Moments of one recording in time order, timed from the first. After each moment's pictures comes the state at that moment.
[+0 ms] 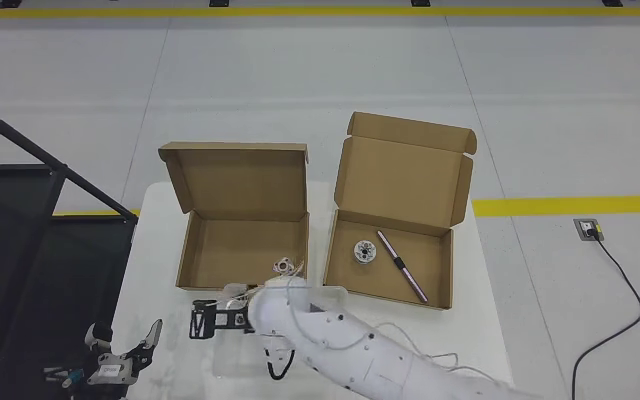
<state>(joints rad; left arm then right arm) 1.86 -1.18 -1.81 -1.74 1.14 -0.10 0.41 -0.48 -1.70 0.46 -1.16 -1.36 -0.50 0.84</state>
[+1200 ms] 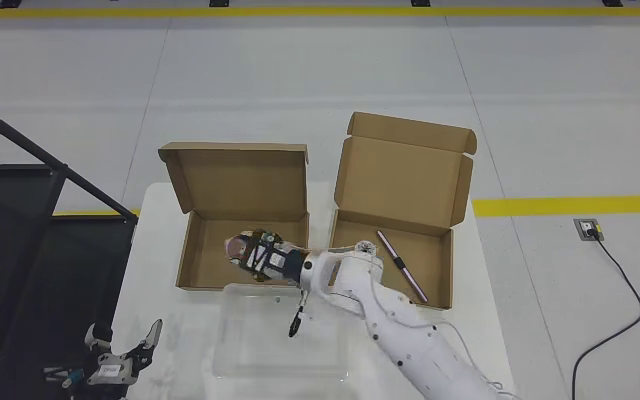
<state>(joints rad) 1.86 -1.18 -1.81 -1.74 1.14 -0.10 0.41 -0.57 -1.61 0.75 -1.12 -1.35 -0.45 0.20</state>
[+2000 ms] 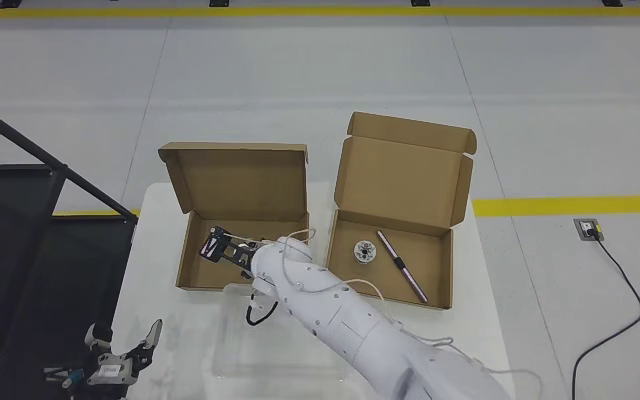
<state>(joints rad) 1.86 -1.18 -1.81 -1.74 1.14 -0.10 0.41 -0.22 -1.97 0.43 -0.44 -1.15 -0.20 0.56</state>
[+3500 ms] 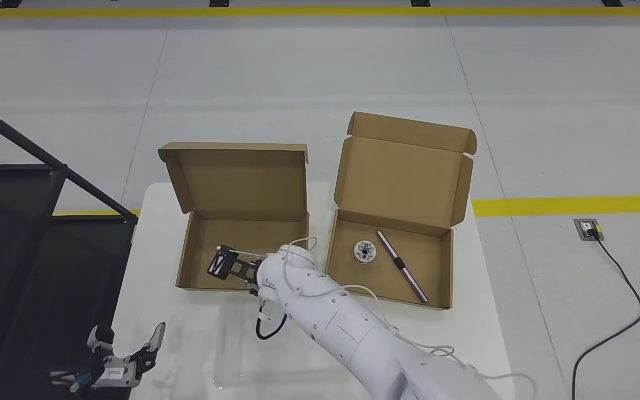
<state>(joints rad) 1.86 -1.20 -1.81 -1.74 1.21 -0.10 0.43 -0.23 -2.01 0.41 -0.32 -1.14 -0.31 0.58</state>
